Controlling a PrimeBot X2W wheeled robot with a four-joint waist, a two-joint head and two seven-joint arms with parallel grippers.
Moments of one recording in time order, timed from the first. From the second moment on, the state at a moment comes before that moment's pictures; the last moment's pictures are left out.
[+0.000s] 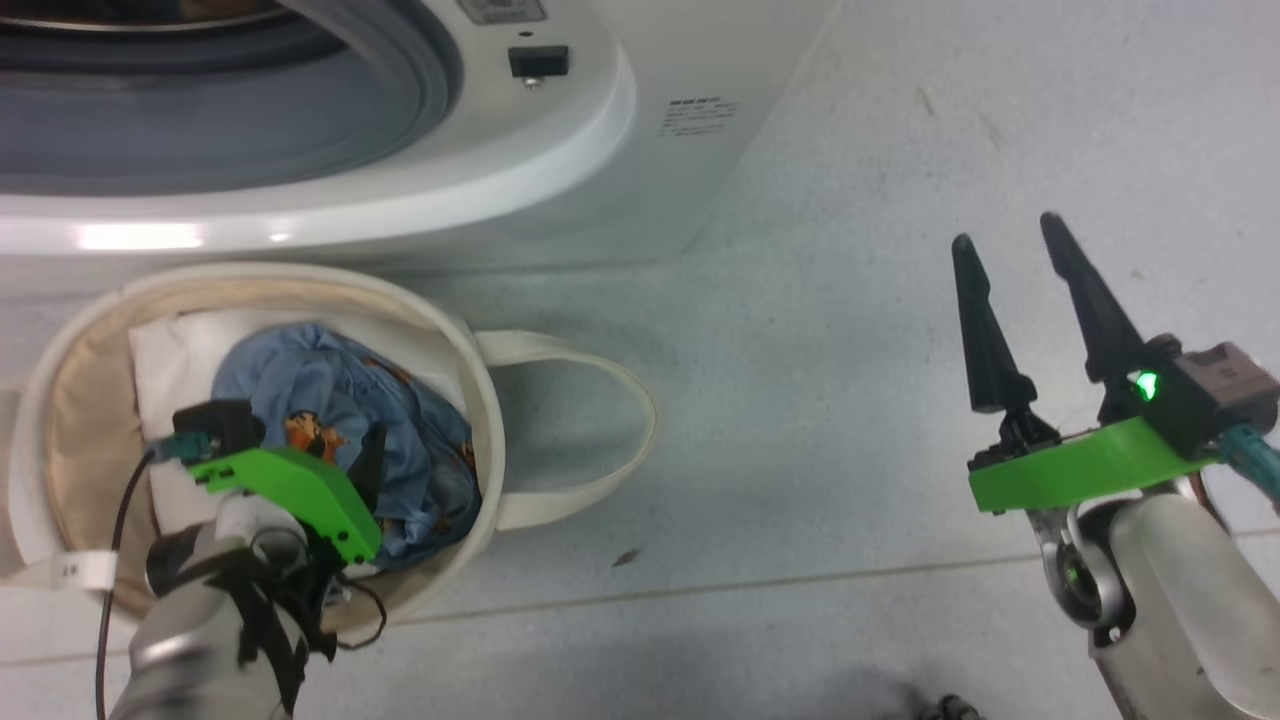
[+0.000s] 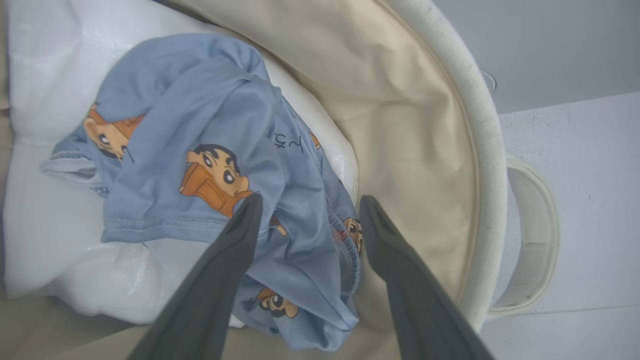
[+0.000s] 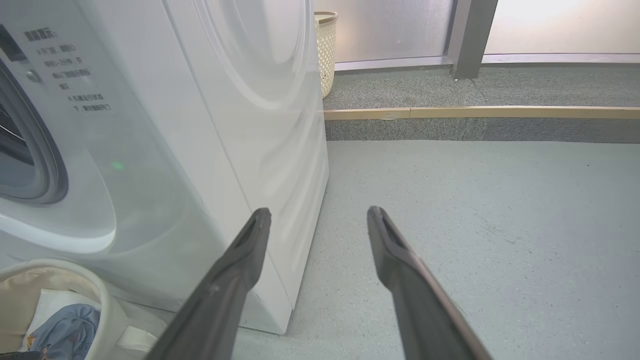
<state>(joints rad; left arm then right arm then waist) -0.76 0.12 -0.17 1.27 -0.56 -0.13 -0.04 -0.34 -0.29 0.28 0.06 0.35 0.13 -0.25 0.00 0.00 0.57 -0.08</state>
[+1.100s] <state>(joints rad) -0.80 0.13 -0.22 1.29 -0.56 0.00 0.21 -0.34 -0.28 0.21 -0.07 0.29 0.13 -0.20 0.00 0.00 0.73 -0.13</state>
